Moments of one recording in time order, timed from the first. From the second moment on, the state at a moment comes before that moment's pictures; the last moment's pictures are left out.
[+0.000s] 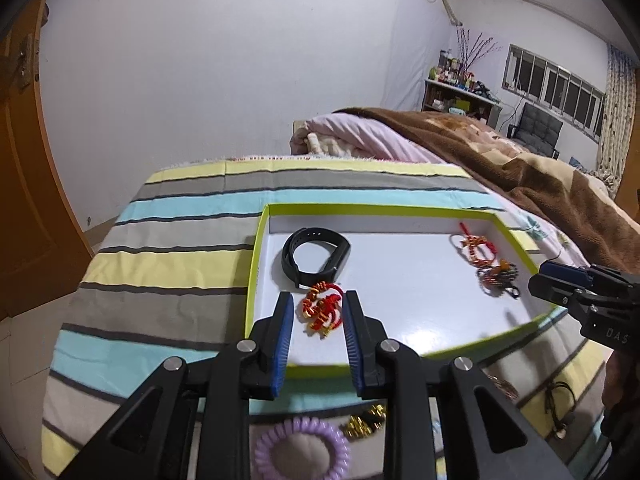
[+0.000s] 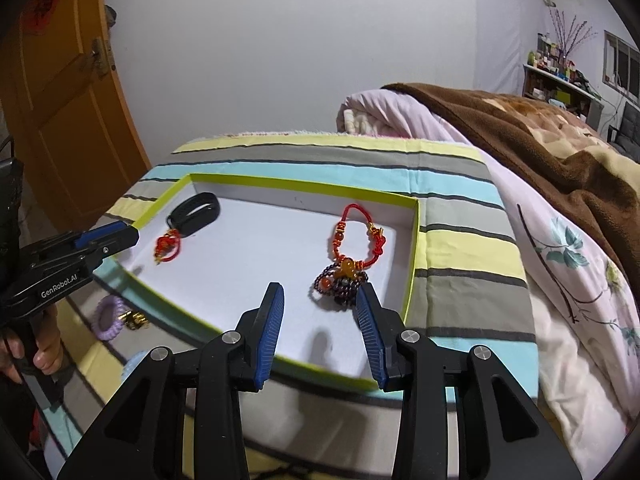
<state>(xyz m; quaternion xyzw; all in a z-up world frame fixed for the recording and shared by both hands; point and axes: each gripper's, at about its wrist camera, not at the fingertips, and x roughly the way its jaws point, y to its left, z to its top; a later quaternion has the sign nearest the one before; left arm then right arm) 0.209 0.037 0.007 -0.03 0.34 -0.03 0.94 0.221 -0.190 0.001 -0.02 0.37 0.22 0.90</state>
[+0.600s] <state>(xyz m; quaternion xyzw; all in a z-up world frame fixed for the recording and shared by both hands) 0.104 0.025 0.034 -0.04 0.30 -0.02 0.95 0.117 -0.209 0.035 -0.01 0.33 0.22 0.92</state>
